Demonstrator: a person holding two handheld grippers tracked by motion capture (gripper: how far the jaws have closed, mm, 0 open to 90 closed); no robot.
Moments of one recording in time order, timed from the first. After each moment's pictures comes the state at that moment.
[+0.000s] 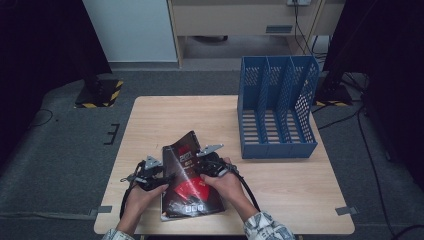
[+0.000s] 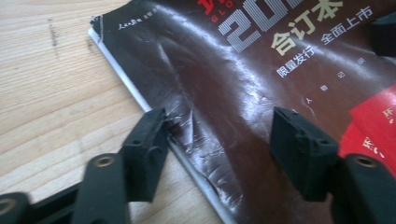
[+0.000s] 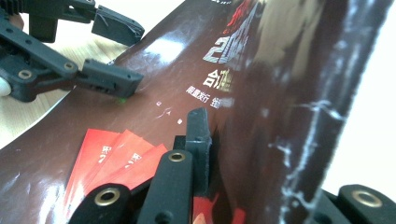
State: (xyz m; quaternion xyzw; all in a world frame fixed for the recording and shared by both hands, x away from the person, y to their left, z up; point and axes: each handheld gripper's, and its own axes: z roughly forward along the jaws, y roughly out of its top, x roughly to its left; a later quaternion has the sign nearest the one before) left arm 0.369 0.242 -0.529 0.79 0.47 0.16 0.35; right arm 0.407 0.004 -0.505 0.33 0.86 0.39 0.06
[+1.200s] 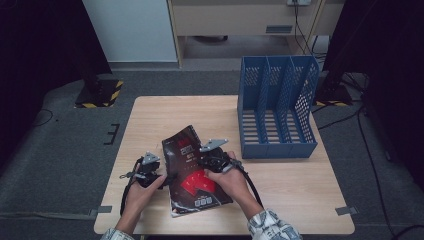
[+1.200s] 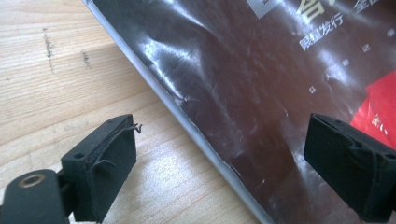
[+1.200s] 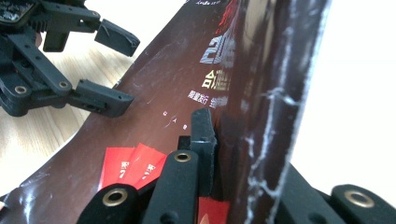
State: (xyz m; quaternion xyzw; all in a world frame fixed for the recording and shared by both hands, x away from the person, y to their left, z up) left arm 0.376 0.246 -0.522 0.77 0.49 0.15 0.38; right arm 0.408 -0.008 -0.474 0.30 0.86 0.41 0.10
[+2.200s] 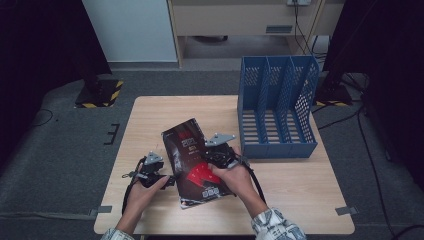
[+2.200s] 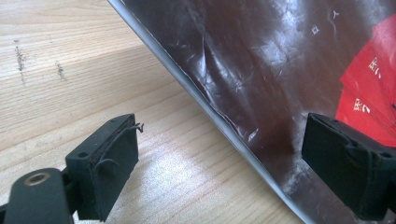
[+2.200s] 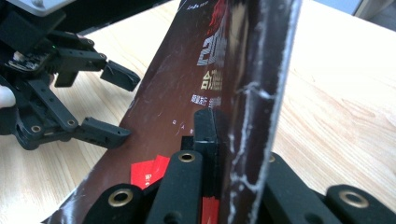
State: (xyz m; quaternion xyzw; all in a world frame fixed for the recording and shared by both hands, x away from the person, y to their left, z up) left arm 0.377 0.239 -0.521 0.78 0.47 0.14 0.39; right arm 0.408 -0.022 -0.451 0.30 0.84 0.44 0.13
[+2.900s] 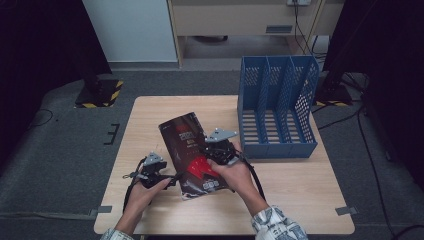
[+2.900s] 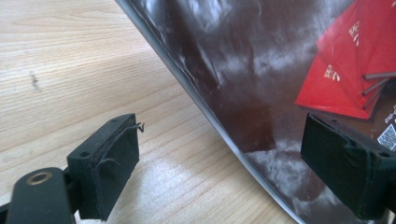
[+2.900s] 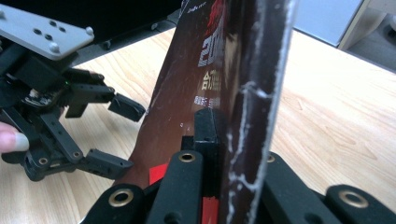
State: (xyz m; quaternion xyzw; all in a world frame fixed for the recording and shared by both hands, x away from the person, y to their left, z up) left arm 0.377 0.236 -0.523 0.77 0.46 0.11 0.43; right arm 0.408 -0.022 -0.429 0.29 0.82 0.47 0.15
